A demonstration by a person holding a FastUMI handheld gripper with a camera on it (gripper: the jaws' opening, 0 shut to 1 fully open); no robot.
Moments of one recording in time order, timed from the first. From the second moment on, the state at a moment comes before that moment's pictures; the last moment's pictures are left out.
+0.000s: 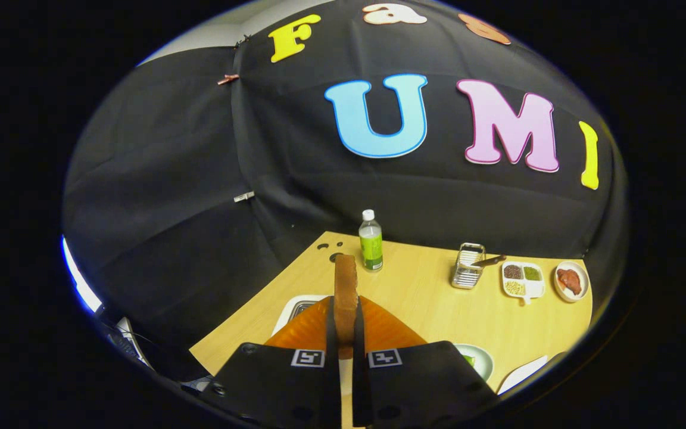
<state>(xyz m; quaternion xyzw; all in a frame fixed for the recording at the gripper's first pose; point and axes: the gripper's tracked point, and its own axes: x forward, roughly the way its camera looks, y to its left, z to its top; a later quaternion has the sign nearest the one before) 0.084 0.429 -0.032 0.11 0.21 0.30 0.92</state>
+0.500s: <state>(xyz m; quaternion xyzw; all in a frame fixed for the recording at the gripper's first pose) 0.088 0.295 -0.107 0.10 0.25 0.22 0.94</state>
